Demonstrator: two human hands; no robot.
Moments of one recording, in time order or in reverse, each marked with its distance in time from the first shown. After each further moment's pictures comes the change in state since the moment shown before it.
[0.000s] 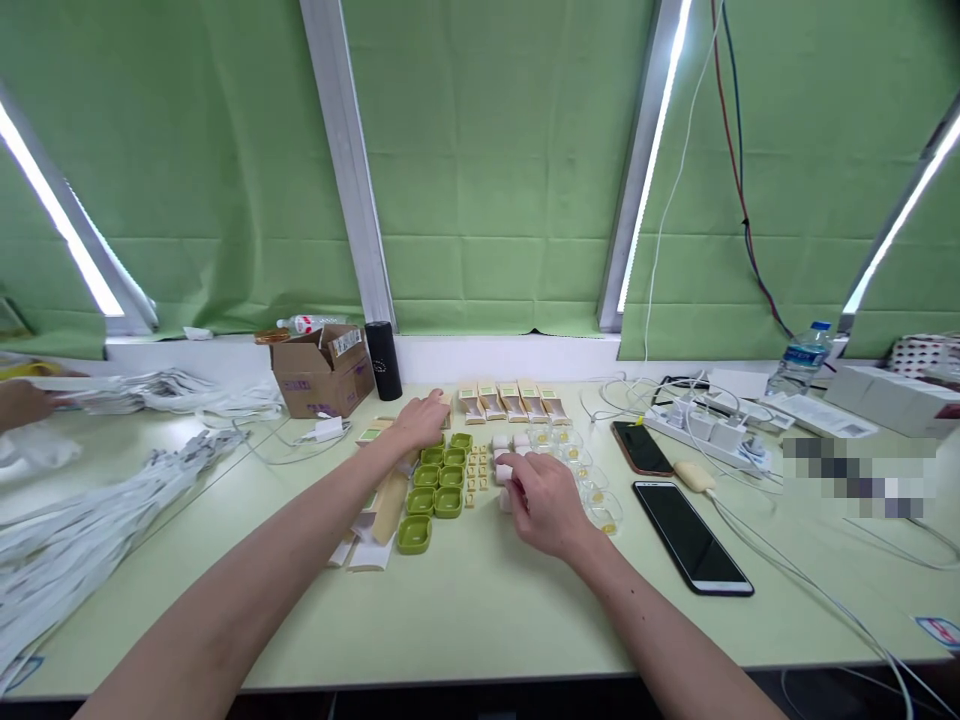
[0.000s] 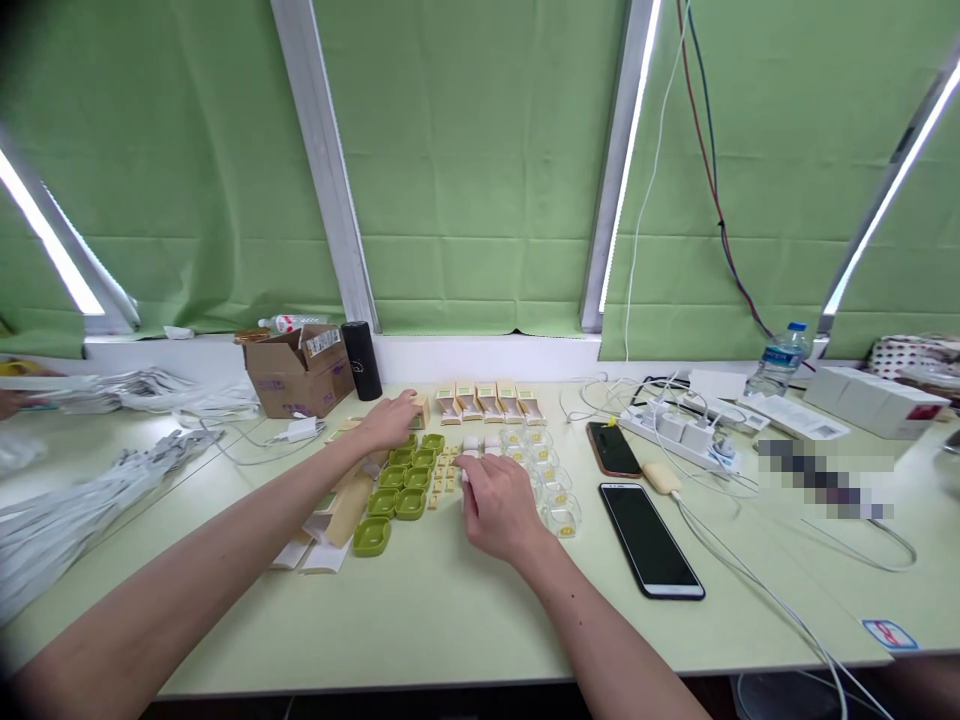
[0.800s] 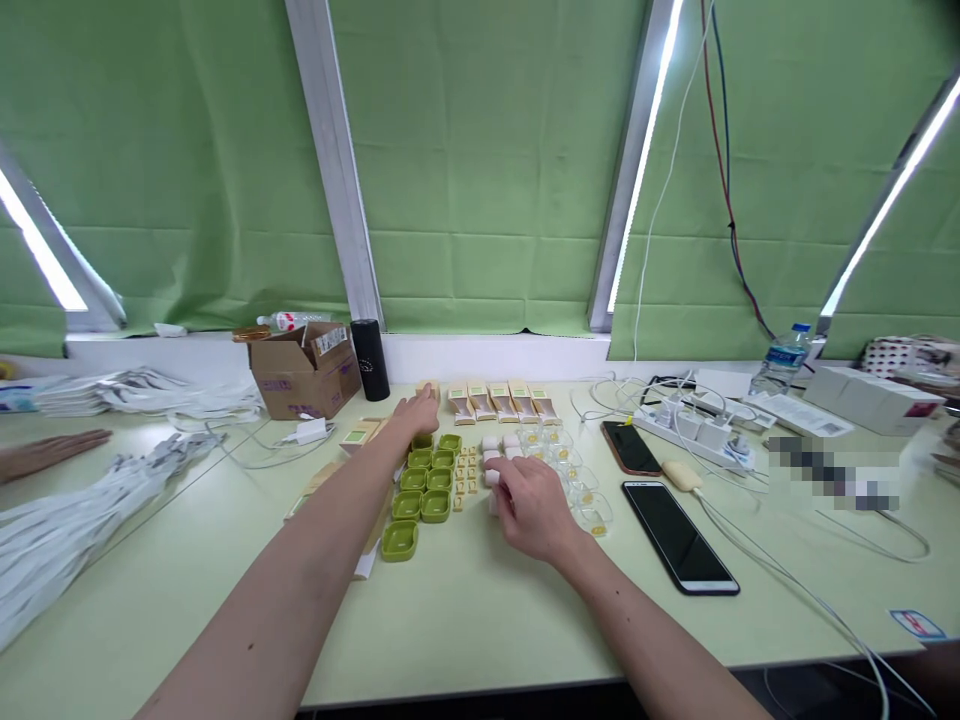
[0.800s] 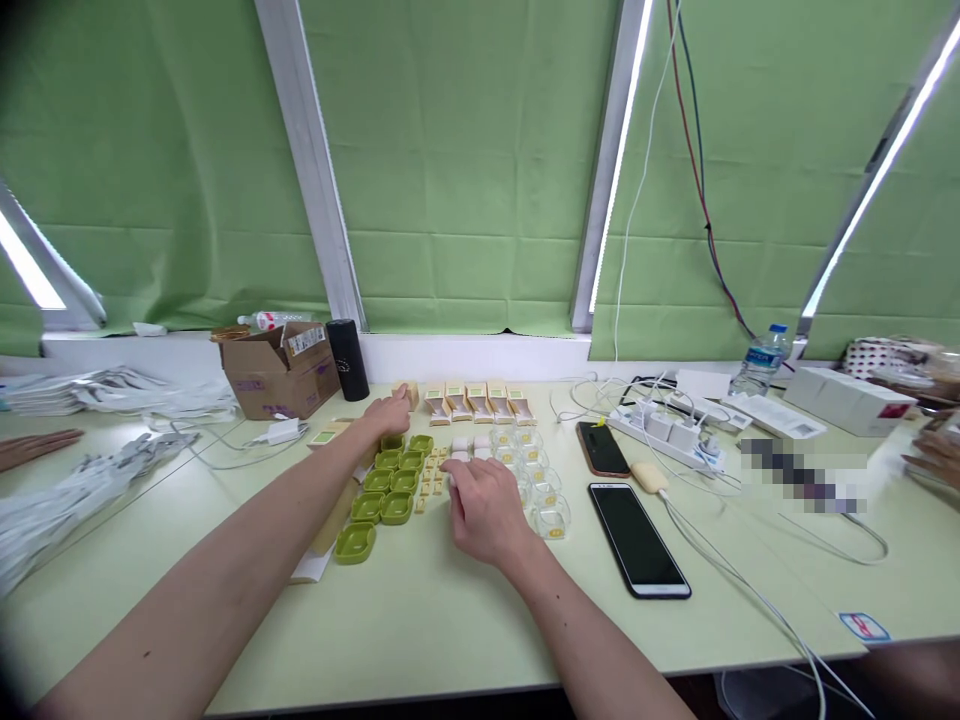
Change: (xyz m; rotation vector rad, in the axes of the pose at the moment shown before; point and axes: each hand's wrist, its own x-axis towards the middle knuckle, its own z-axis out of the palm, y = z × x) left_hand 0.061 -0.012 0.037 -0.072 -0.099 -0.162; right_hand 0.001 0.001 0.005 -0.011 -0.043 -0.007
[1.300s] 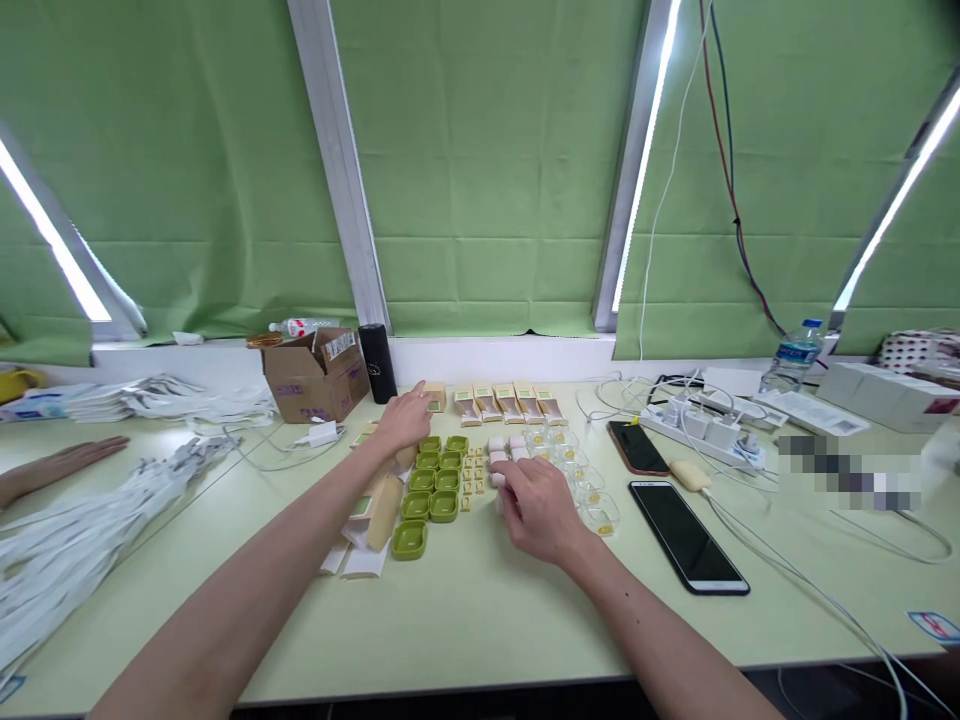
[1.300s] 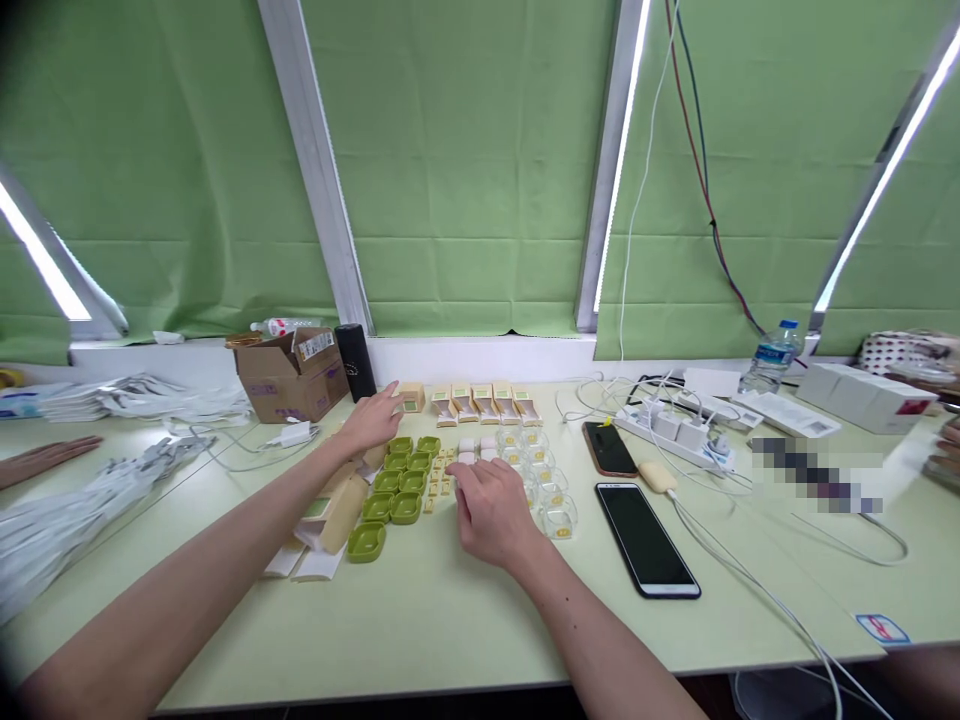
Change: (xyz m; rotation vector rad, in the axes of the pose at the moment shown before) left_hand -0.072 -0.008 -0.036 -0.034 0.238 0.062; right_hand -0.001 -0.003 -0.002 0.020 0.011 -0.030
